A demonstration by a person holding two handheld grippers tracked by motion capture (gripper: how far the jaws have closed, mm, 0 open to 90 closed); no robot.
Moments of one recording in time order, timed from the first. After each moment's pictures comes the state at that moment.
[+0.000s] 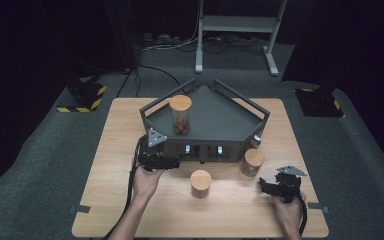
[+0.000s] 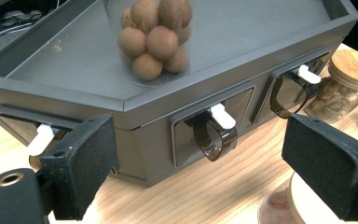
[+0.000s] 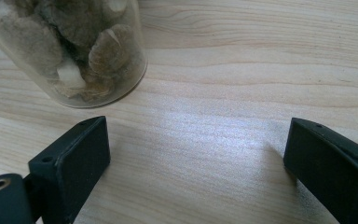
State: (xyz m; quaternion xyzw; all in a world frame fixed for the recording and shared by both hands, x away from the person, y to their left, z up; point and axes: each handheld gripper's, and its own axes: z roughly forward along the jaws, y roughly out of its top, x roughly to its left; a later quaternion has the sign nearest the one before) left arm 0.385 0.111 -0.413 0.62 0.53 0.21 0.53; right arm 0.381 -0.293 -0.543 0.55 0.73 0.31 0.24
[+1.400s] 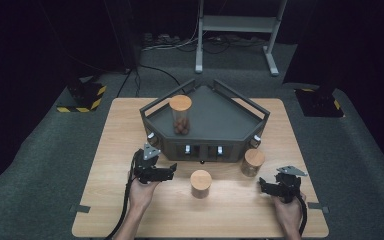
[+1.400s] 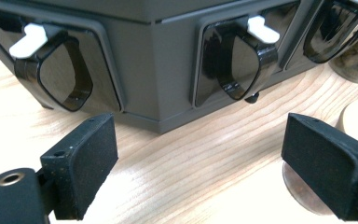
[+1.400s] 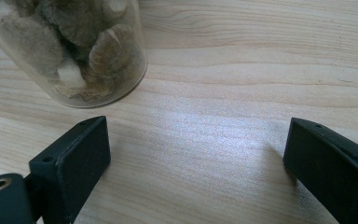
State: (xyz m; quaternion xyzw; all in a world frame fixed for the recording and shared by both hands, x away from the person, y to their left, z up) left arm 0.374 0.130 -0.466 0.62 0.56 0.20 0.51; right arm 0.381 -0.293 -0.543 0.55 0.73 0.31 0.24
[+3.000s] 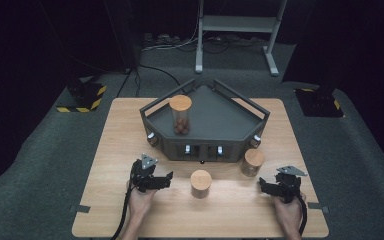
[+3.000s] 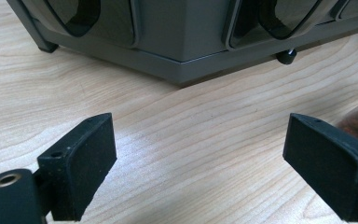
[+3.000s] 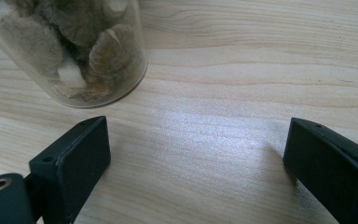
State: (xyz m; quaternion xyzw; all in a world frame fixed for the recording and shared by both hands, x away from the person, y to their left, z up) left arm 0.372 0.140 -0.516 0.61 0.59 0.20 0.49; right arm 0.381 -0.293 -0.543 0.55 0.73 0.31 0.24
